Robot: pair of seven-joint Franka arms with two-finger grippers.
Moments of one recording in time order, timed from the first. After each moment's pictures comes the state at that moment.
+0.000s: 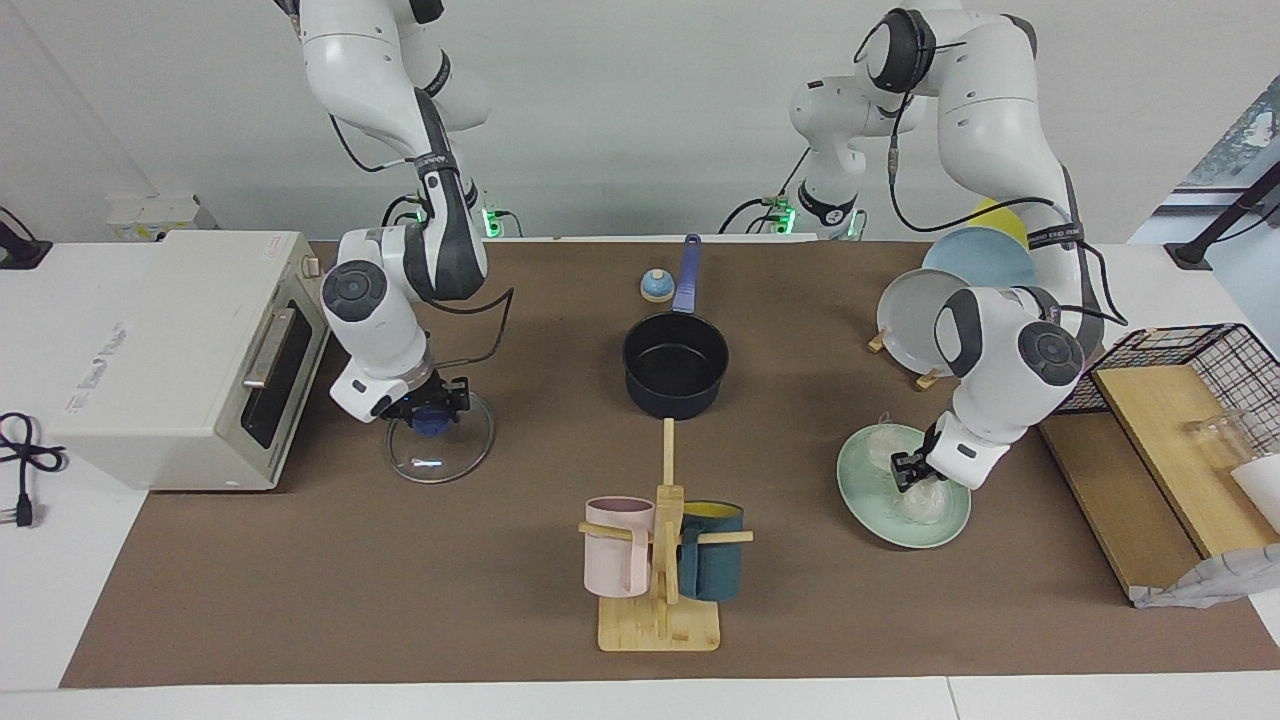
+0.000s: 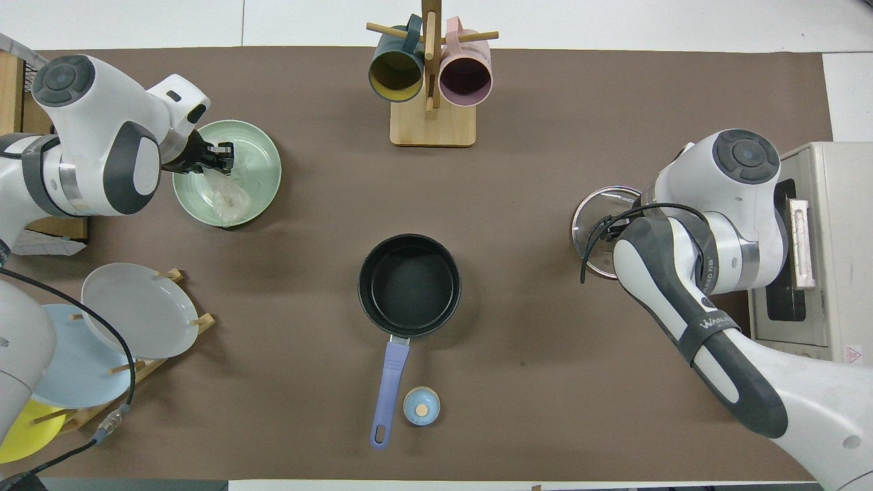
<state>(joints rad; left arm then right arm) -0.03 0.53 -0.09 -1.61 0.01 2.14 -0.14 0.17 0.26 -0.06 -2.01 0.01 2.18 -0.01</state>
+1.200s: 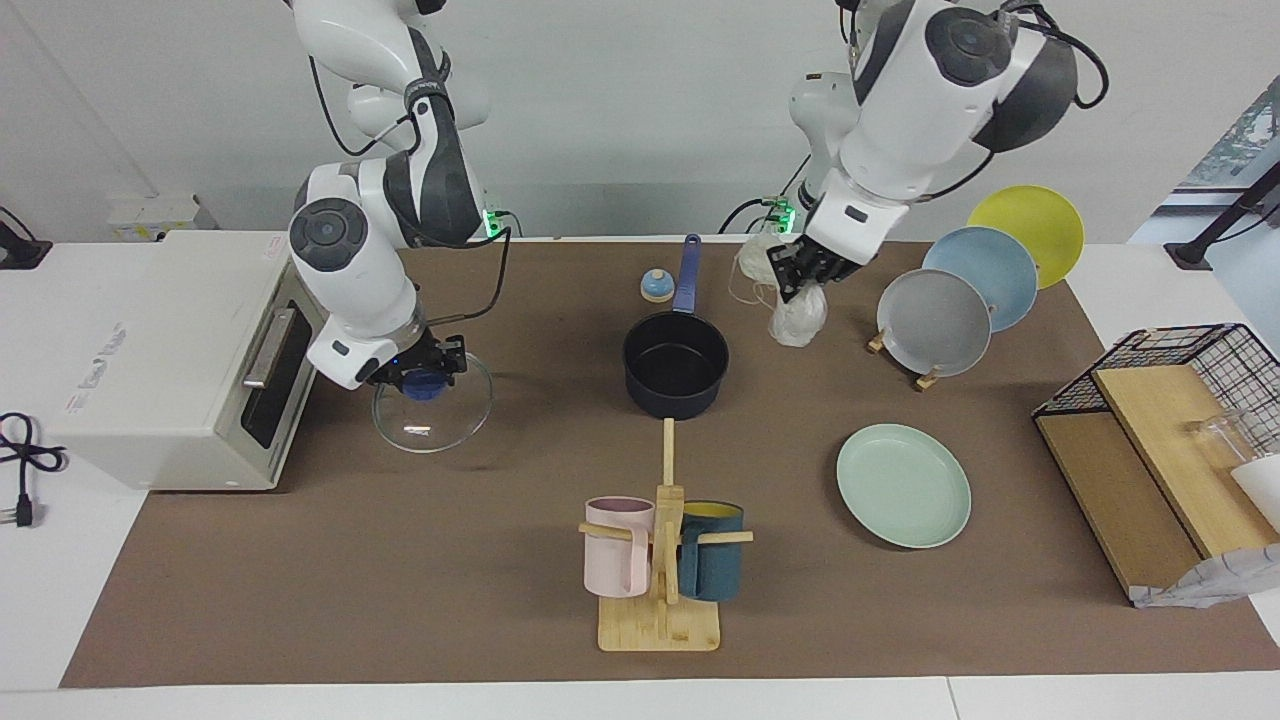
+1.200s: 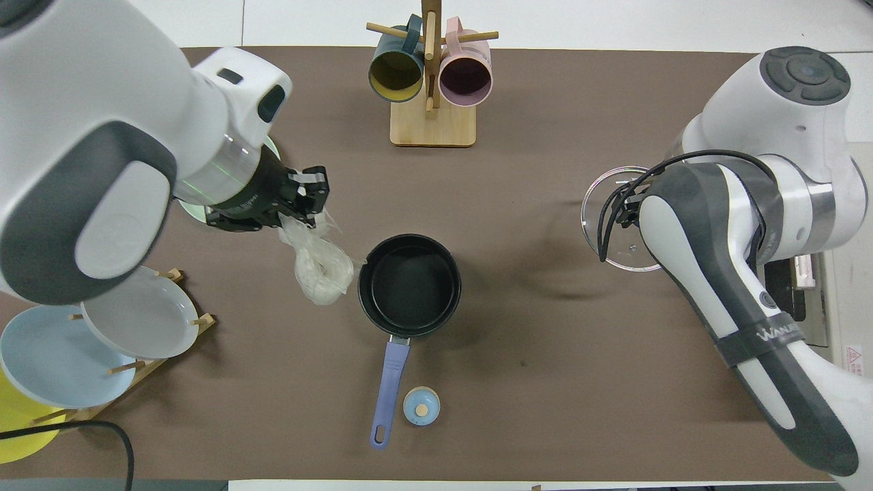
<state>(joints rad) -0.38 0.18 -0.12 -1.40 -0.16 1.51 -0.66 0.19 0.22 -0.05 -1.69 0.01 1.73 -0.01</state>
